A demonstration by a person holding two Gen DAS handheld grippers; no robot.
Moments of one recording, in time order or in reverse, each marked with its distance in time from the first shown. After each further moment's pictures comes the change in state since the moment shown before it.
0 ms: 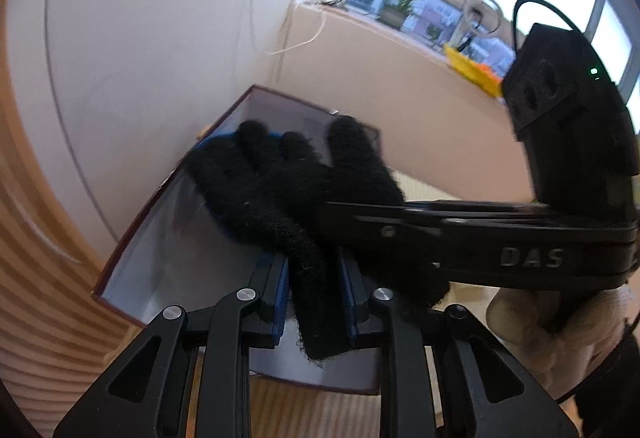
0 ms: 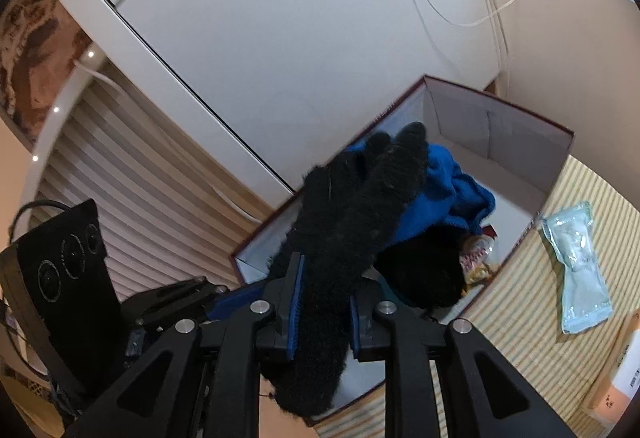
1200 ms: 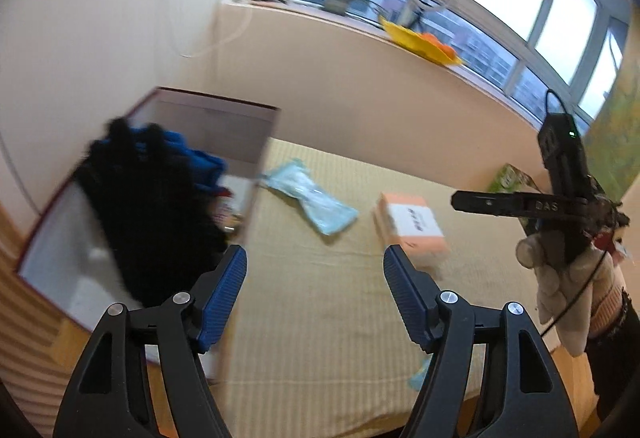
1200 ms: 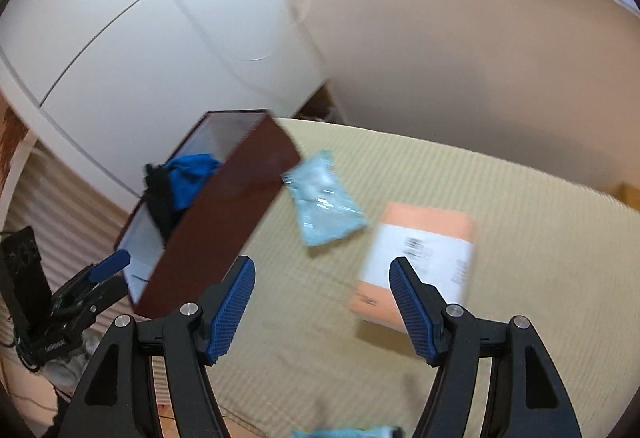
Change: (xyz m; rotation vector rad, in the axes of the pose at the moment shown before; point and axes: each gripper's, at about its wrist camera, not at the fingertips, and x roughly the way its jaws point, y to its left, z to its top) left arm 0.022 -0.099 -0.024 0.135 0.010 -0.103; right arm -0.171 -0.187 -0.099 0.287 -0.145 -0.264
